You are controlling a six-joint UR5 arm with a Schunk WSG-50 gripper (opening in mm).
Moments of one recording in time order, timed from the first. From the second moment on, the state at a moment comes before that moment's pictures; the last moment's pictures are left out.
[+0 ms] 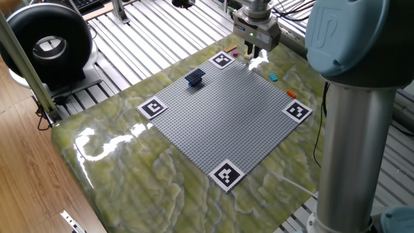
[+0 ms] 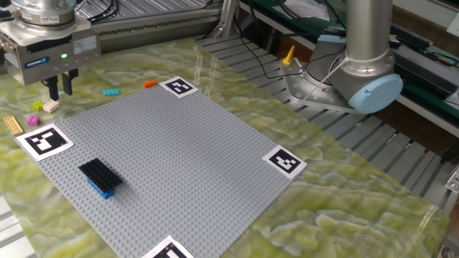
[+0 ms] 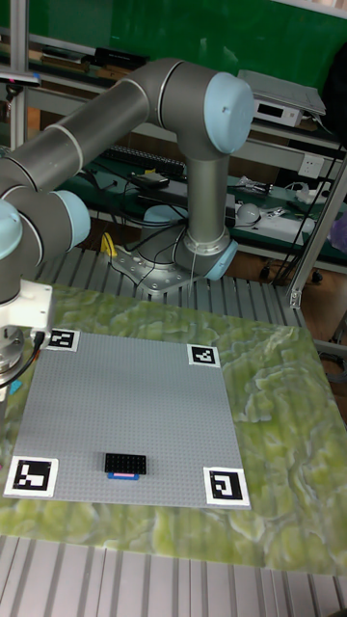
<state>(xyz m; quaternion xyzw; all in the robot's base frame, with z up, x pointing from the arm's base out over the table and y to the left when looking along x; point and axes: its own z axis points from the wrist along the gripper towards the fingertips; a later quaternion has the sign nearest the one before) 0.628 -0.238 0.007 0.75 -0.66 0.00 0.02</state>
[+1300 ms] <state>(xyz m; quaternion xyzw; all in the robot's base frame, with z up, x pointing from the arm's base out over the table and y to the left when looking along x) 0.614 -0.230 -0.006 0.72 -0.69 -0.05 0.02</state>
